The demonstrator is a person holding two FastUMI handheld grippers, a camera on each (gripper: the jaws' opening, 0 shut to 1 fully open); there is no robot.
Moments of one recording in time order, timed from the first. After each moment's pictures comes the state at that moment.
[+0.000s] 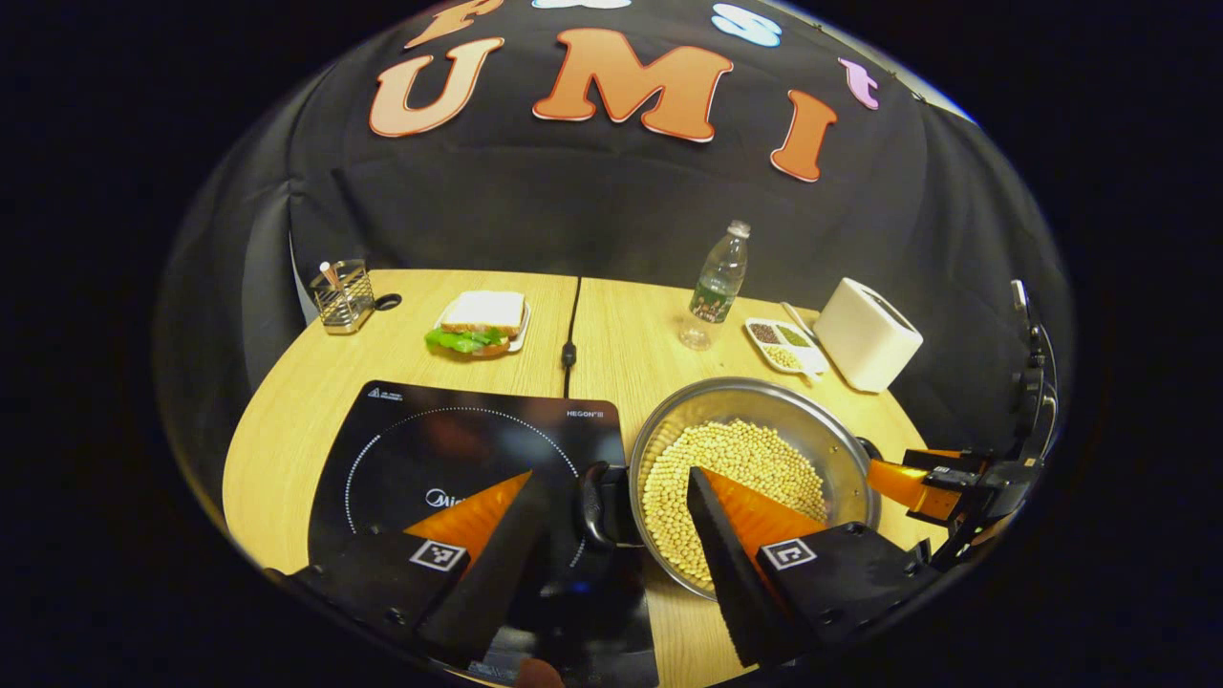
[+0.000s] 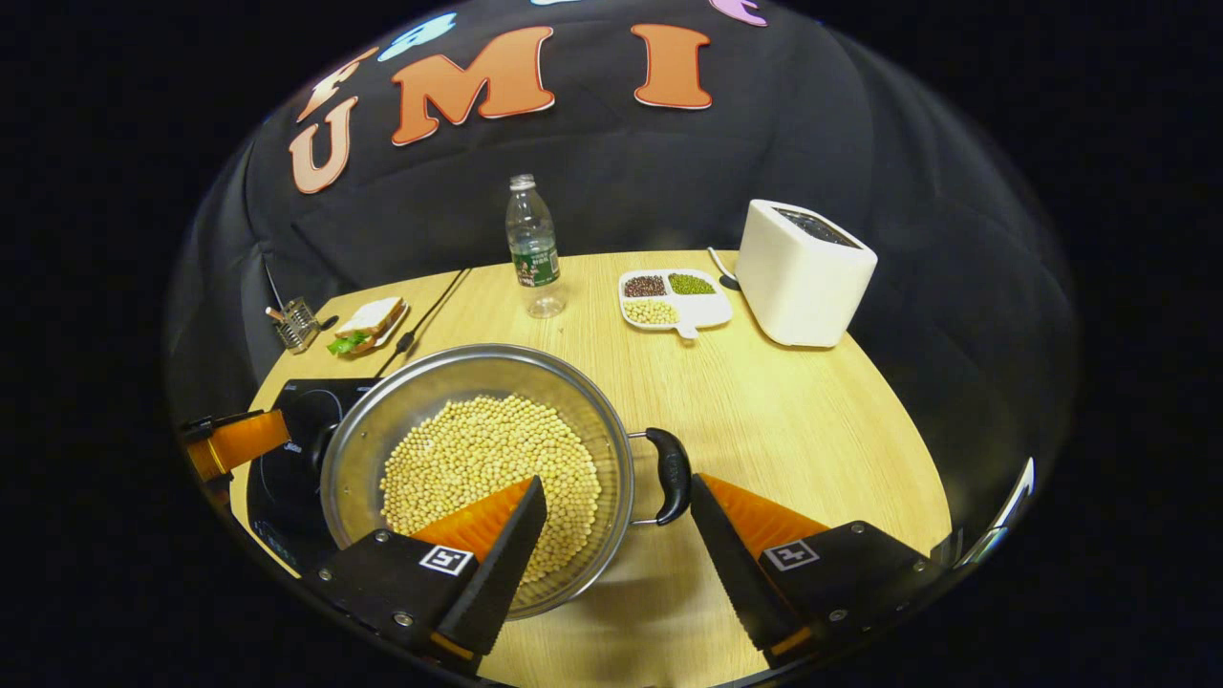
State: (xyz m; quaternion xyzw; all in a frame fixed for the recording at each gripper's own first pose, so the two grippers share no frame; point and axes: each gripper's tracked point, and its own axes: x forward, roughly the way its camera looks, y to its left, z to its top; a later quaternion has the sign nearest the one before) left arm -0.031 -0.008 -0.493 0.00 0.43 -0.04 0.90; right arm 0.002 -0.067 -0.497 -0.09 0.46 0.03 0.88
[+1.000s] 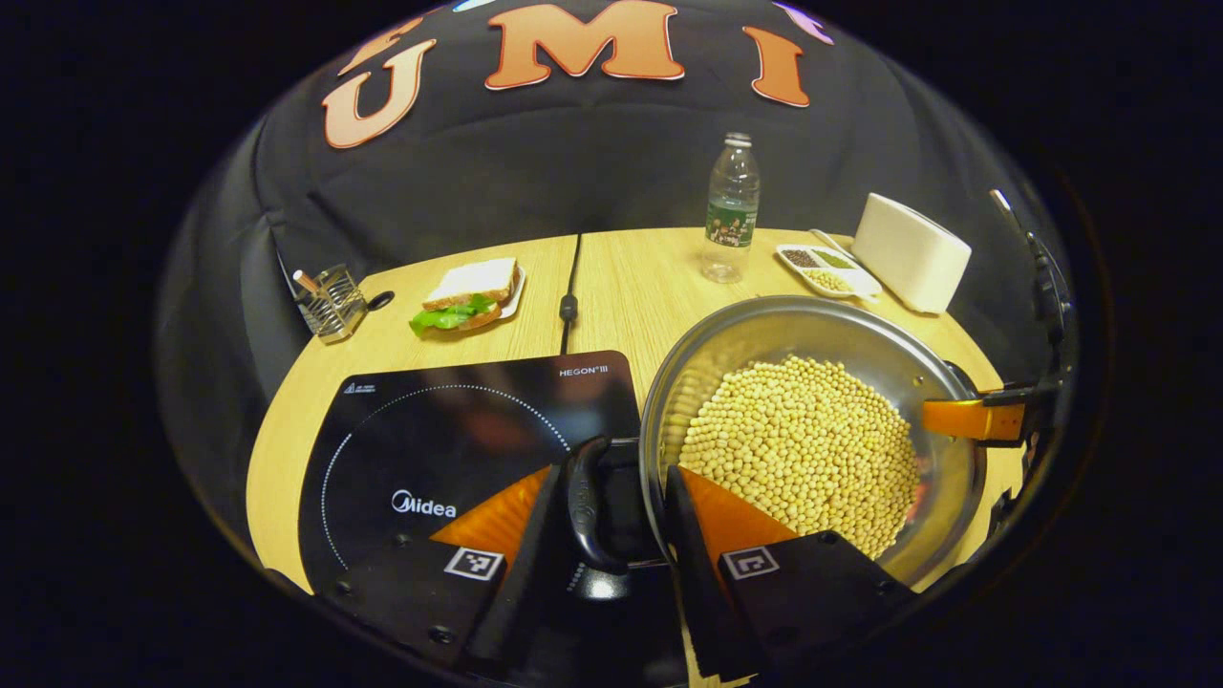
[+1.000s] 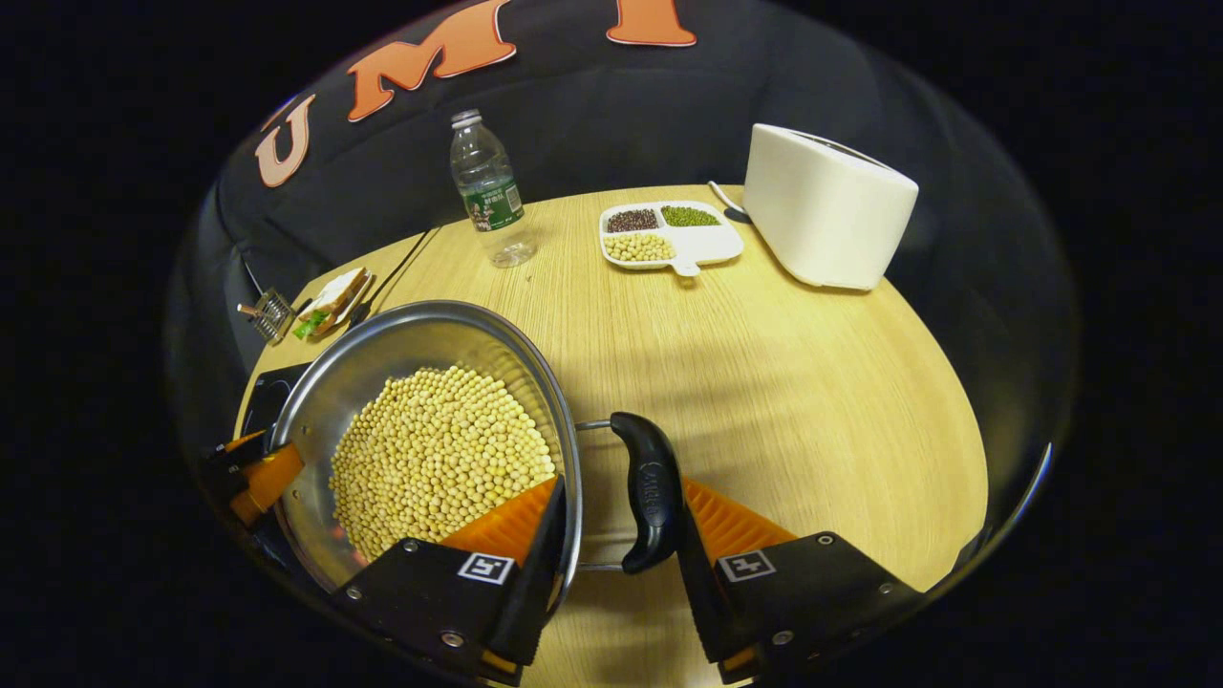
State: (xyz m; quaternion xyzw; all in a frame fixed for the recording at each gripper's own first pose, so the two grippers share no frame) left arm -0.028 -0.008 -0.563 0.10 0.46 -0.02 0.88; right arm 0.011 -0.086 -0.557 -0.04 0.53 0.03 0.85
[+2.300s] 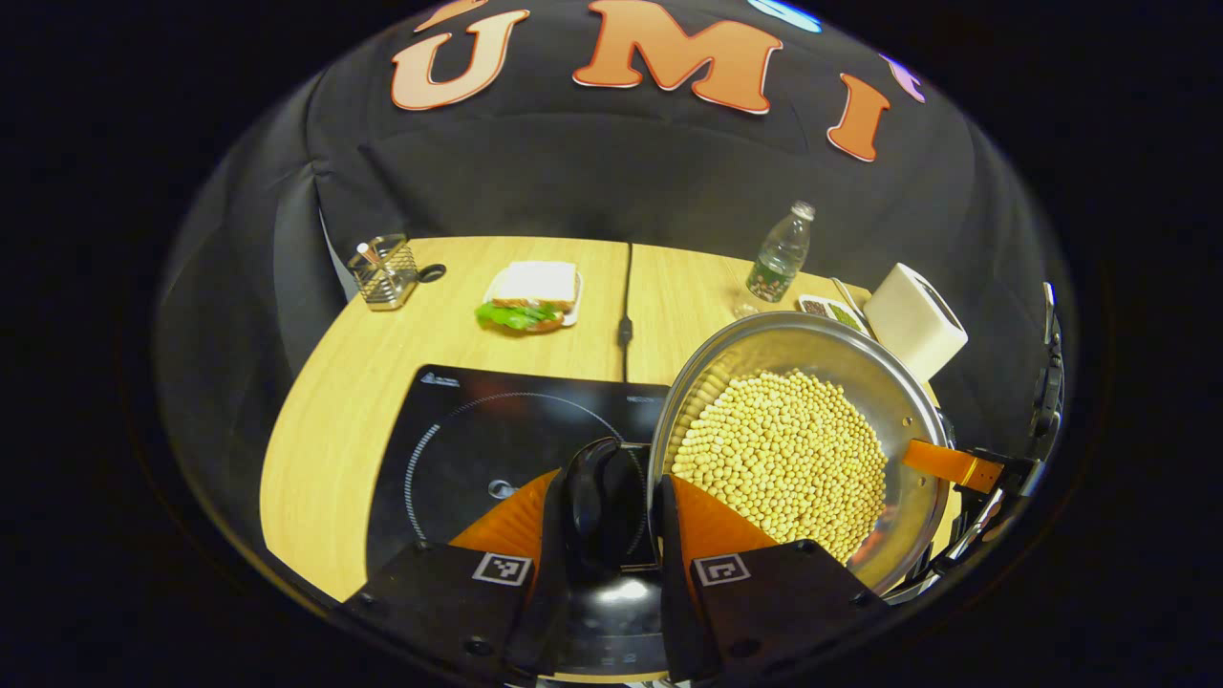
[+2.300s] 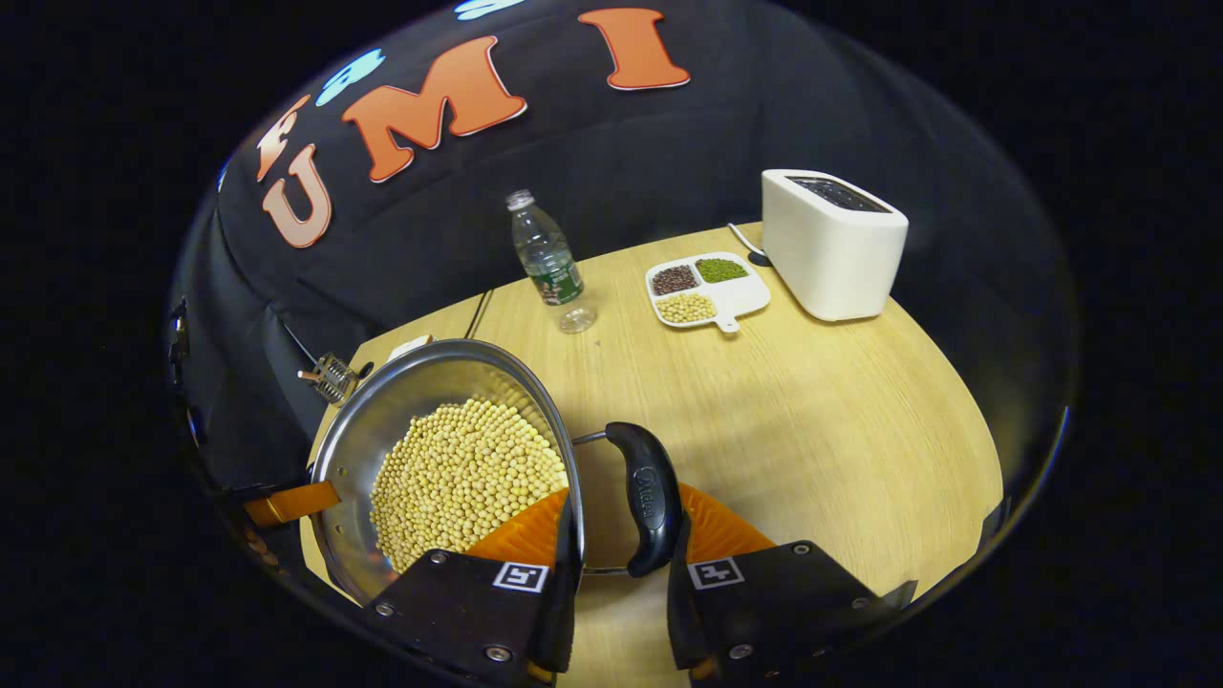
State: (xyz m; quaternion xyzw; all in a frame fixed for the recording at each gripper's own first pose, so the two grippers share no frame) left arm -0.024 0.047 -0.458 0.01 0.49 0.02 0.87; right arm 0.013 0.001 -0.469 0.02 0.49 0.05 0.87
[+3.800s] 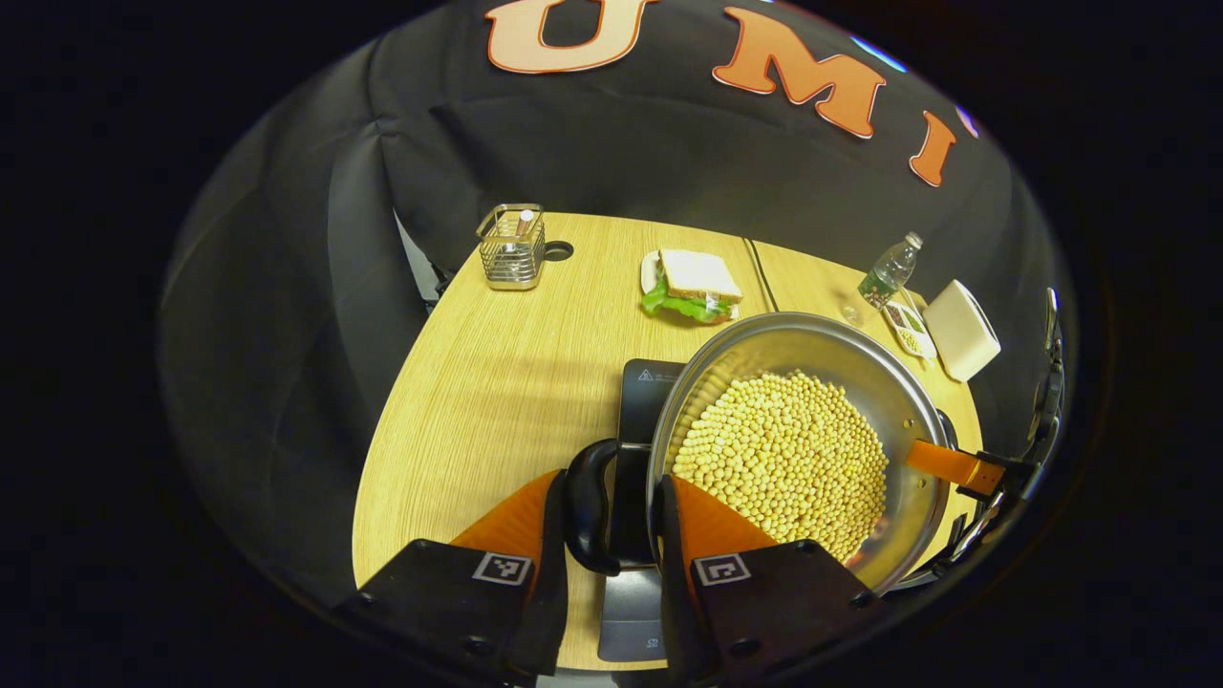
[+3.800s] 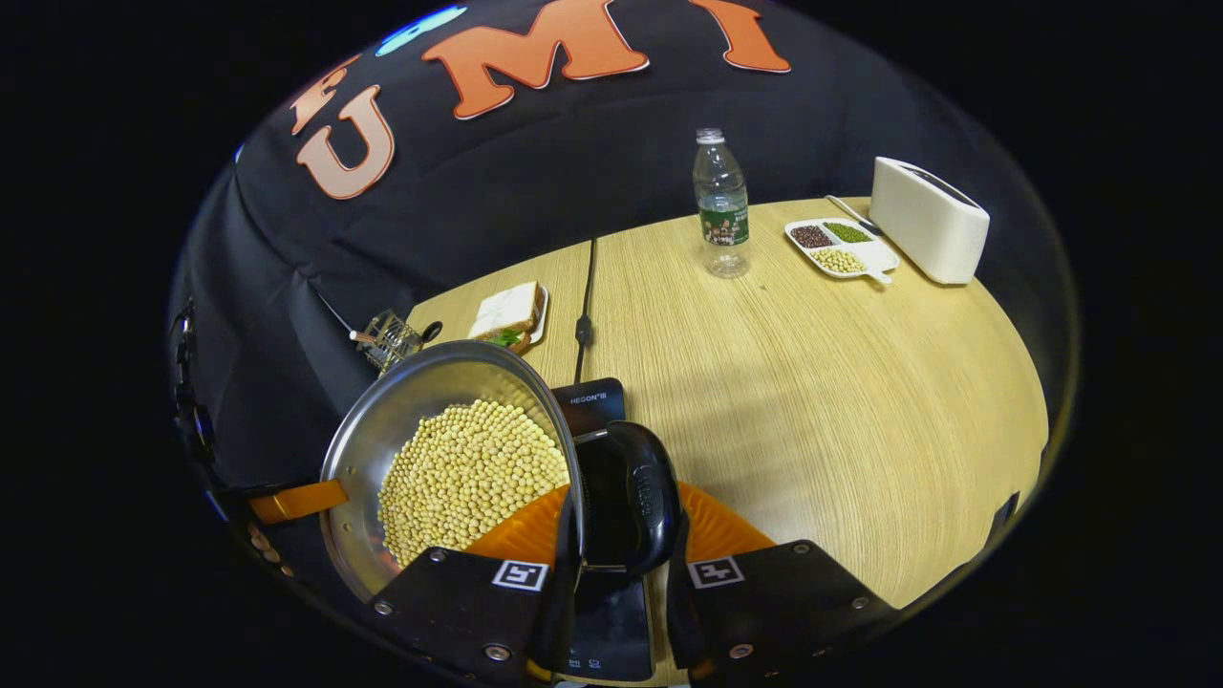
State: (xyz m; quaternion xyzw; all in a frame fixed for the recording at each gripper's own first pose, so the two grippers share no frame) left arm -0.033 0.205 -0.429 0.00 0.52 0.05 0.85; right arm -0.036 0.187 -0.509 0.03 0.53 0.06 0.85
